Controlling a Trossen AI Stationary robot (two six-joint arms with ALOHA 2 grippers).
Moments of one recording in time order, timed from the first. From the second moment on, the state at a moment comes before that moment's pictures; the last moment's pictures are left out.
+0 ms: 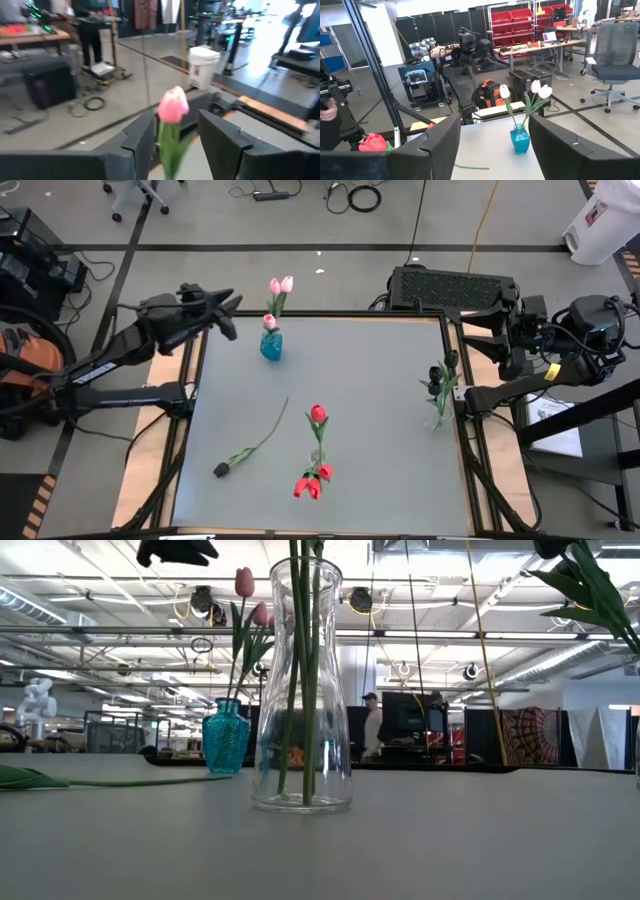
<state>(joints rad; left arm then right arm) 0.44 0.78 1.00 -0.34 -0.36 -0.10 0.17 0.70 1.45 -0.80 0.31 0.20</state>
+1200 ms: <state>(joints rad) 0.39 0.70 1.00 -1.10 0.25 -0.69 0.17 0.70 1.45 -0.80 0.31 0.20</state>
